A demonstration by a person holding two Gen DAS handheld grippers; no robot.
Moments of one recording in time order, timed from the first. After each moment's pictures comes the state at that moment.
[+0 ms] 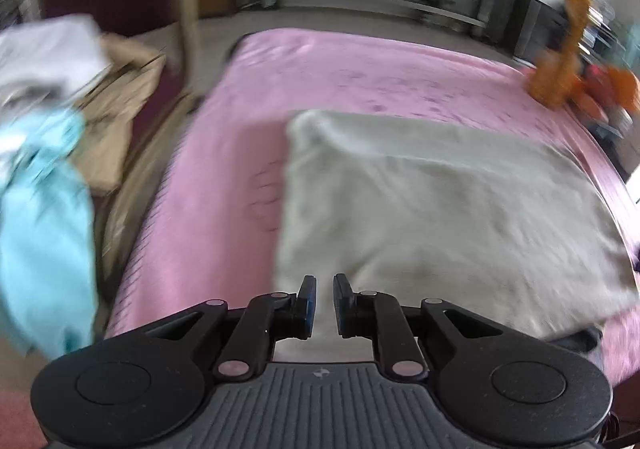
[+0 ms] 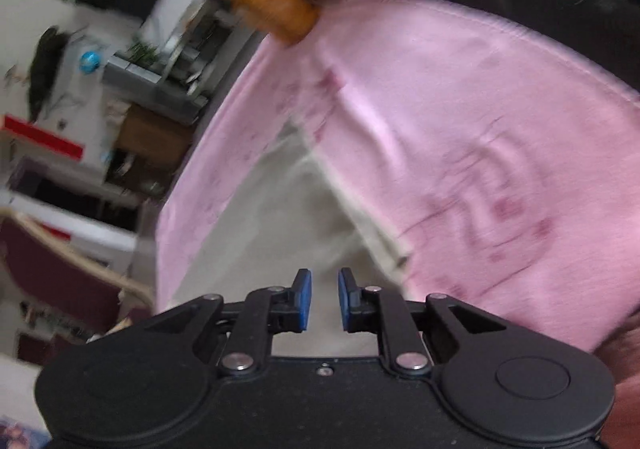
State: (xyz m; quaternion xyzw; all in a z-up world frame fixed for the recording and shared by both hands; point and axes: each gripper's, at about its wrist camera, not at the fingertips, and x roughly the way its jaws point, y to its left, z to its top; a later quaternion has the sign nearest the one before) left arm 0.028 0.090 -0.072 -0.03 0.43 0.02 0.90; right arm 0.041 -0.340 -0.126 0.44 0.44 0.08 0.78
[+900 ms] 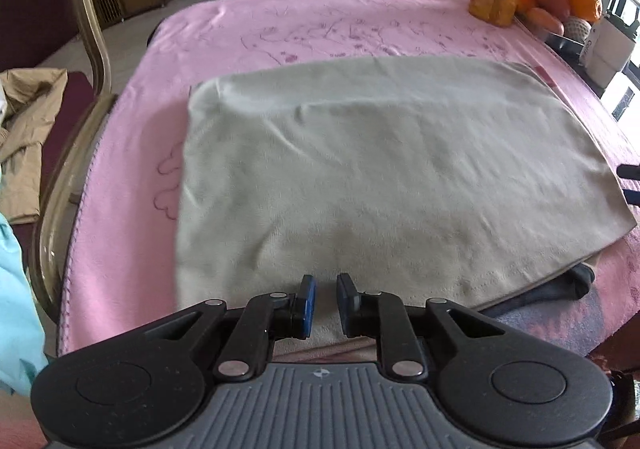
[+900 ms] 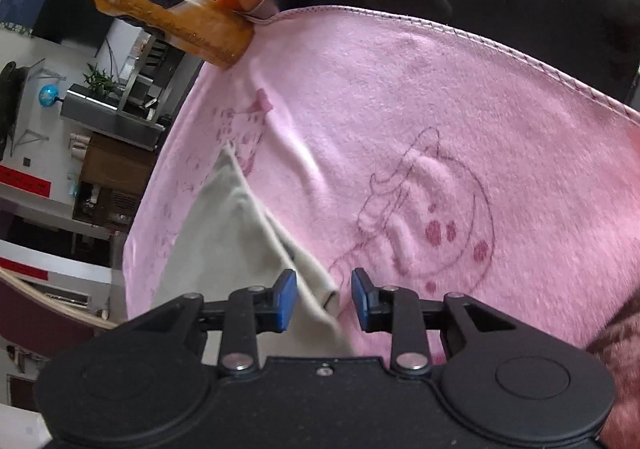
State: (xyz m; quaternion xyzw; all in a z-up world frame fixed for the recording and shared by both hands) left arm 0.046 0.043 -0.097 0.03 0.49 -0.03 0.87; right arm 0.051 -0.372 -0.150 0.46 0.42 -0.02 0.78
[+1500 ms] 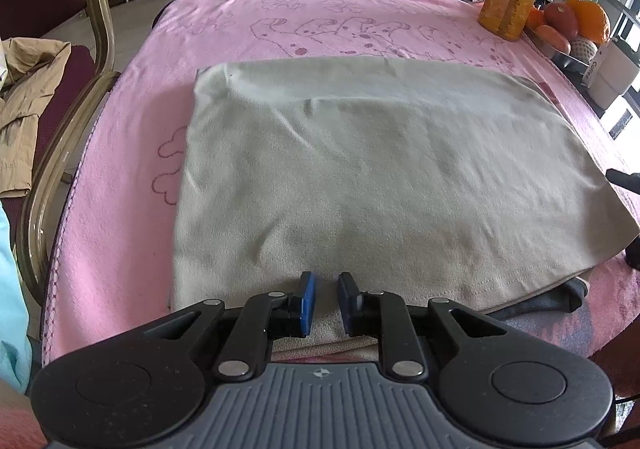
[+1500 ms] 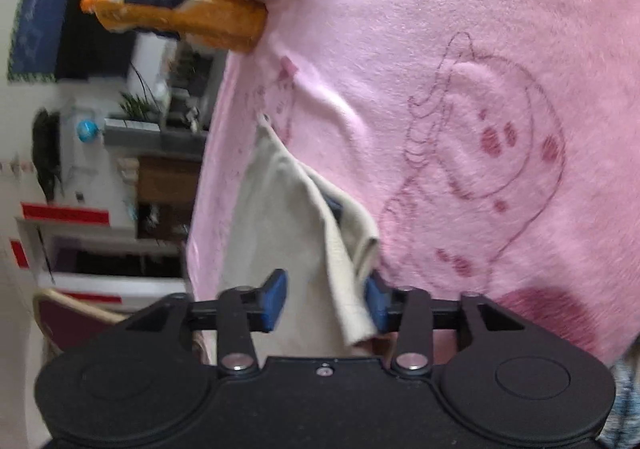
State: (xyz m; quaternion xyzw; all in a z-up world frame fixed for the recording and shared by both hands) left arm 0.046 0.056 -0.101 -0.02 0.49 -0.03 0.87; right arm 0.033 -0.343 -0.172 0.57 0.37 0.03 0.73
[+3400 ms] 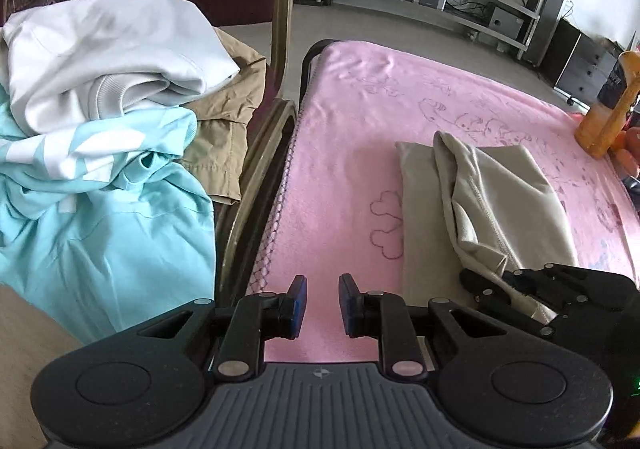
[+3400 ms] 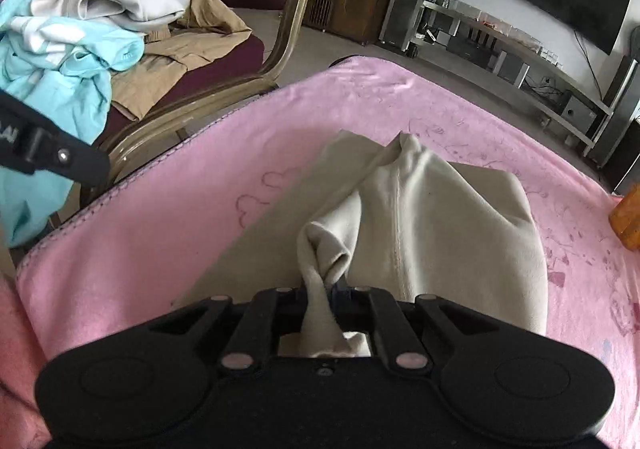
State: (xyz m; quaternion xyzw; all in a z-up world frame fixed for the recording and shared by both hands) left arm 0.016 0.194 -0.043 -0.09 0.43 0.09 0.89; right arm 0.057 0.050 -0.104 -0.18 0.36 0.22 0.89
